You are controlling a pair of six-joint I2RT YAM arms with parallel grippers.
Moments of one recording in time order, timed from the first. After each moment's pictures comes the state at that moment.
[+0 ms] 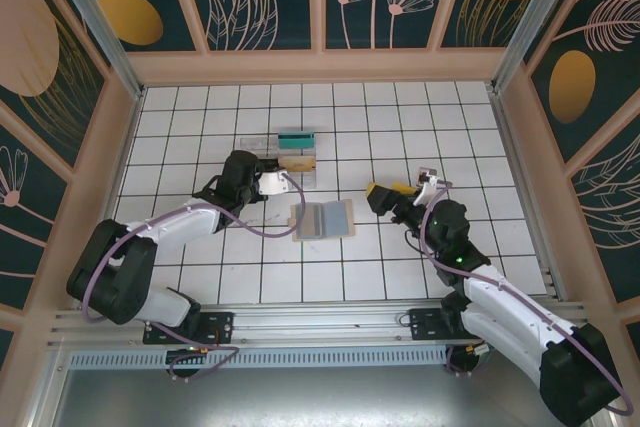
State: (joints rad) left arm -0.49 1.45 0.70 0.10 -0.18 1.12; right arm 0.51 0.76 0.22 0.42 -0.16 0.72
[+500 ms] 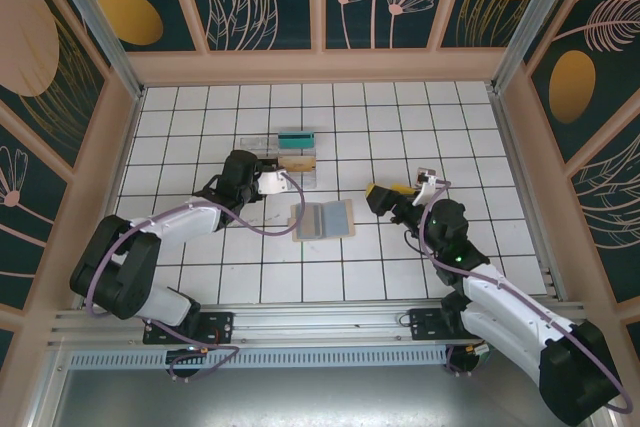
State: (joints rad) left arm -0.47 1.47 0.70 0.12 -0.19 1.13; right arm 0.51 0.77 0.22 0.41 -0.16 0.72
